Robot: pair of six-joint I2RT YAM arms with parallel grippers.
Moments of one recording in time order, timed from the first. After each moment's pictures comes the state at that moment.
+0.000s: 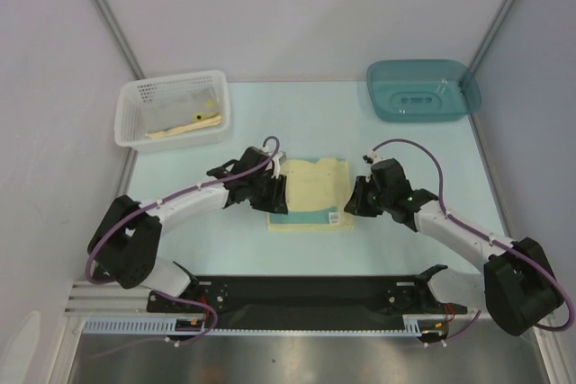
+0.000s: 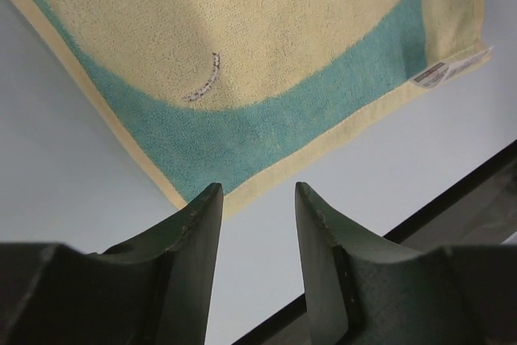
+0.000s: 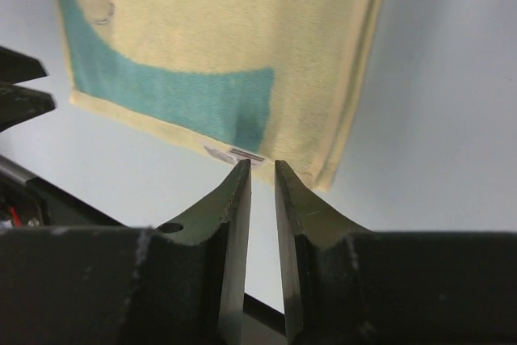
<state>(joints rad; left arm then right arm) -0.65 1.47 0.87 -0.40 0.24 -0.40 0.51 1.18 0.60 -0.26 -0.17 0.55</state>
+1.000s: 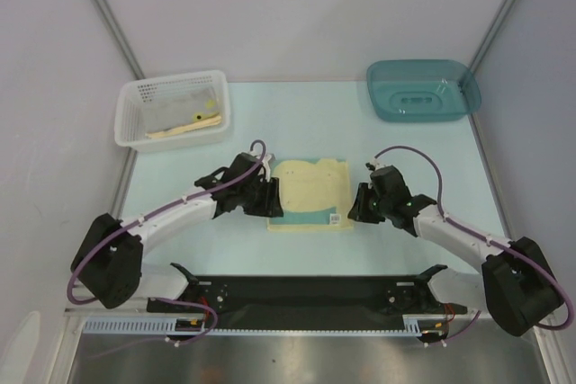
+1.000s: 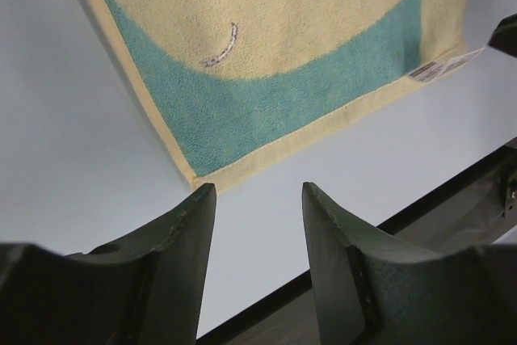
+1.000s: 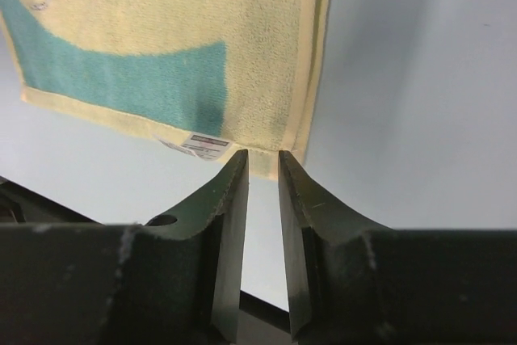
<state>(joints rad) -0.65 1.33 0.79 -0.41 0.19 -0.50 0.52 1.18 0.54 -0.24 -0.12 0.59</state>
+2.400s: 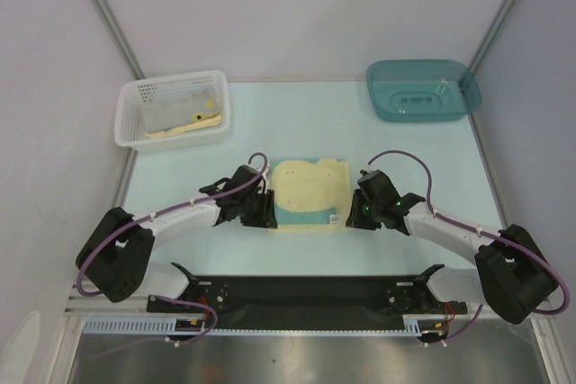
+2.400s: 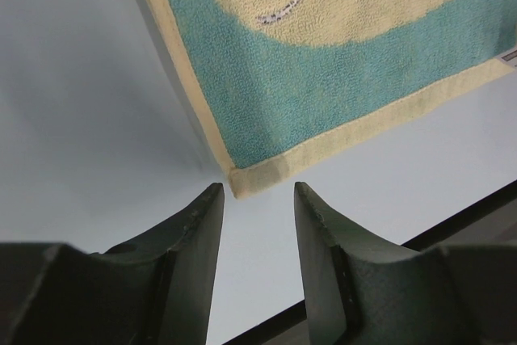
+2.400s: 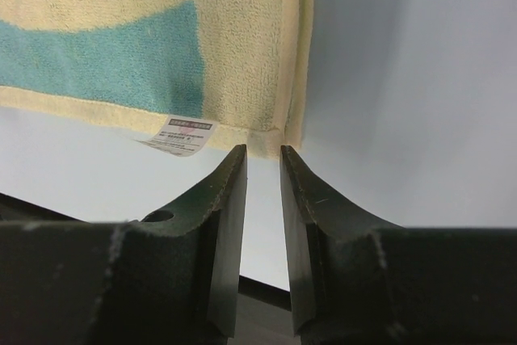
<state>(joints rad) -0.65 1.37 0.66 -0.32 0.16 -0.52 0.62 1.24 0.58 -0.32 -0.03 0.69</state>
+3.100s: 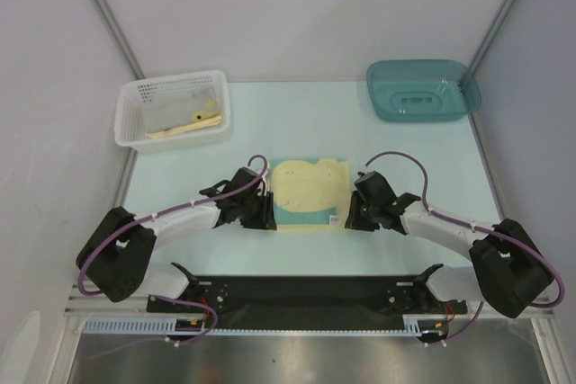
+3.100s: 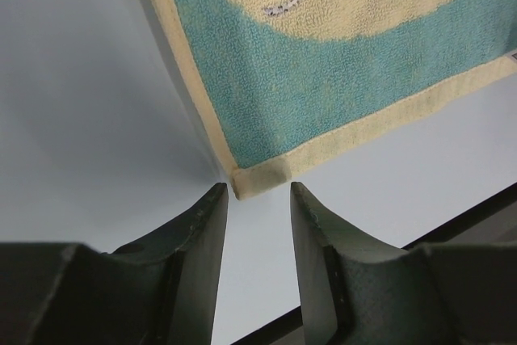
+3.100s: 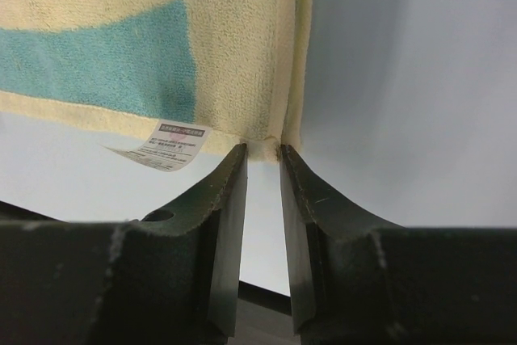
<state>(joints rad) -0.65 1.37 0.63 -0.29 0.17 -0.53 0.63 1.28 0.58 -0.31 -0.02 0.70</state>
